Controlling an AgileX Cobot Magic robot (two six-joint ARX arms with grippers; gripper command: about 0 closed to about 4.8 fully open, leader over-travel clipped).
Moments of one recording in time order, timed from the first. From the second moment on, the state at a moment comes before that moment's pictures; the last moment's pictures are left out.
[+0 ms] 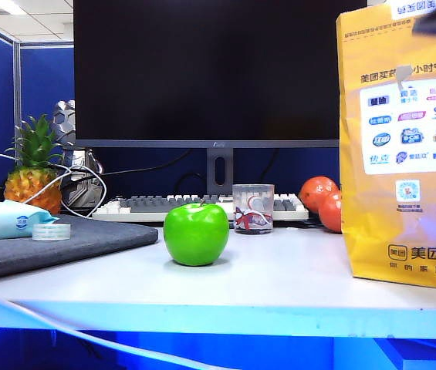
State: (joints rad) left arm -0.18 0.01 0.25 0.08 0.60 -0.43; right arm 0.45 0.03 0.01 0.20 -0.15 0.36
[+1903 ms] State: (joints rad) left arm -0.49 1.70 1.12 -0.17 0.28 0.39; right arm 0.52 0.80 0.52 -0.06 -0.32 0.10
